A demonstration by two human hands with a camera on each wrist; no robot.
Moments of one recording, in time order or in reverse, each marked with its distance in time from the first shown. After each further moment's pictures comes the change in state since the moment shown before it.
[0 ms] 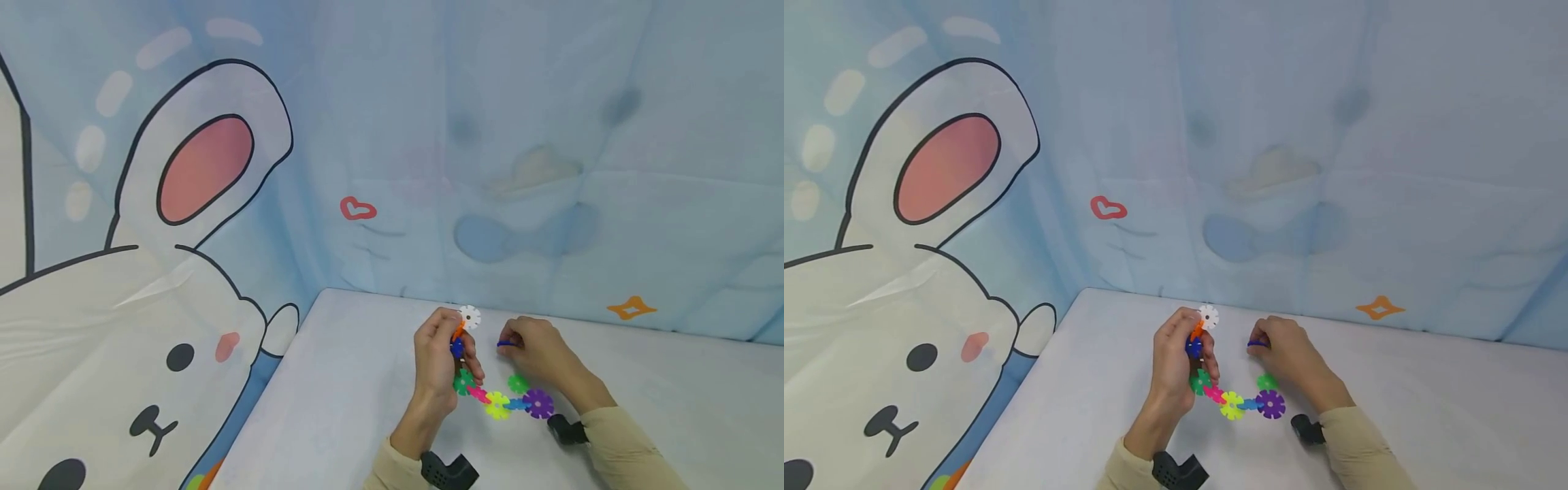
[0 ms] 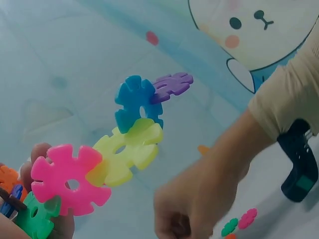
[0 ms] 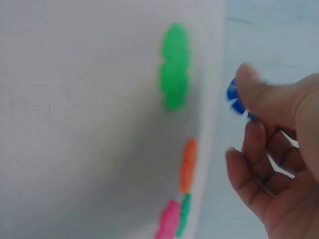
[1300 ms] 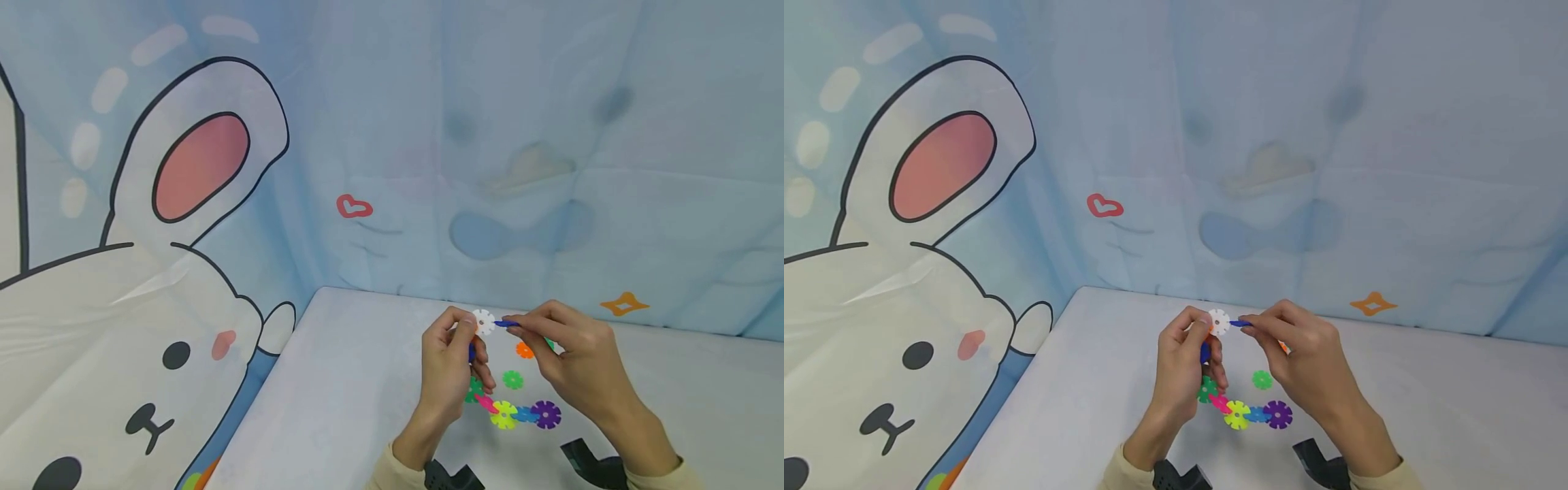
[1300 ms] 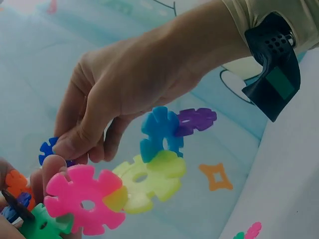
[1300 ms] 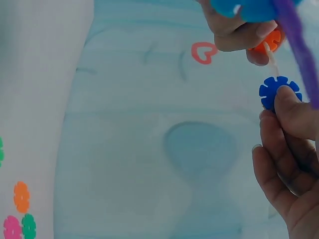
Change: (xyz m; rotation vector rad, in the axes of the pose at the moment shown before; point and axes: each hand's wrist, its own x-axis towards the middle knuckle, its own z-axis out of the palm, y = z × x) left_hand -0.017 0.009 0.017 0.110 -0.110 0.058; right_hand -0.047 -0.084 -0.080 0.054 0.646 -0.514
